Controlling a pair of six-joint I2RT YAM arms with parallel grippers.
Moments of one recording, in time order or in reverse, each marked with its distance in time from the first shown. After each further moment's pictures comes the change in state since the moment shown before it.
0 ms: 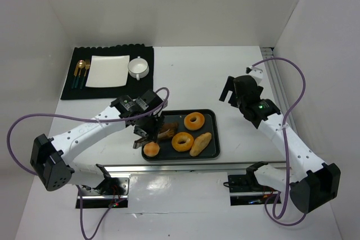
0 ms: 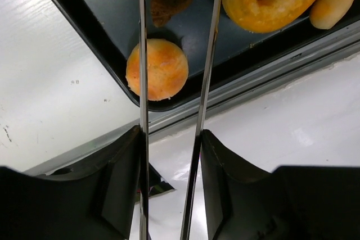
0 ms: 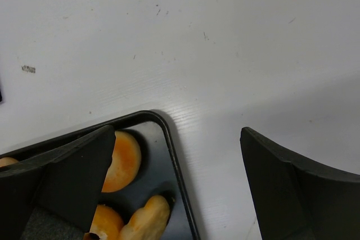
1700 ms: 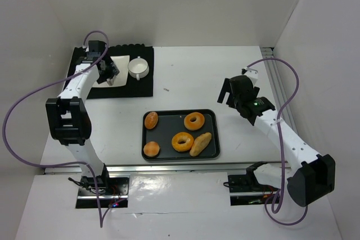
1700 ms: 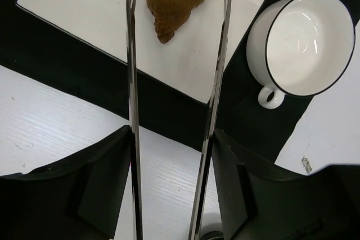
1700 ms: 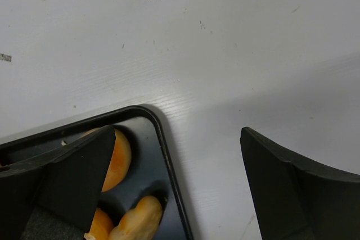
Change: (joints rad) left arm 0.818 0.489 0.392 0.437 -0.183 -0.126; right arm 0.000 0.066 -0.013 0.012 -0.009 -0.016
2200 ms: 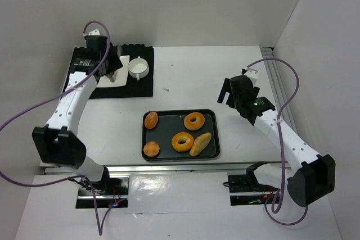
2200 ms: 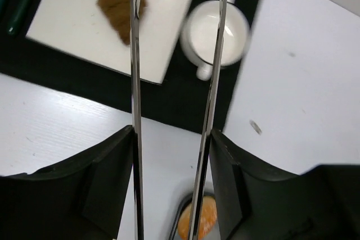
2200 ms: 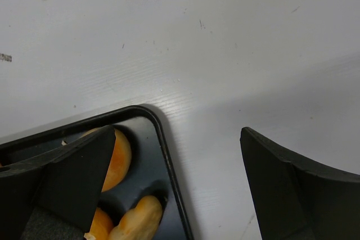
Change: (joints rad) left arm -0.105 -0.232 -0.005 -0.032 -0.060 0.034; right arm 0.000 -0.001 0.000 -0.002 0.000 0.000
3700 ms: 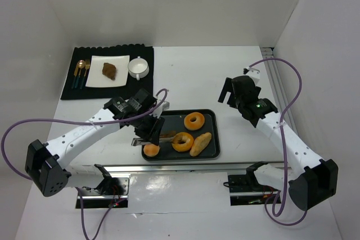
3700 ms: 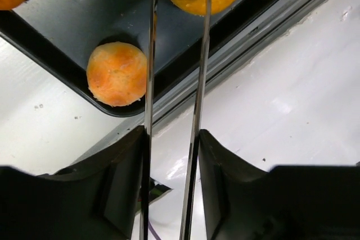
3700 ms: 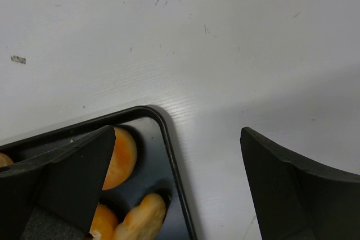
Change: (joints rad) left arm -0.652 -0.314 -0.457 -0.336 0.490 0.244; right arm 0.000 -0.038 0.000 0.000 -0.008 0.000
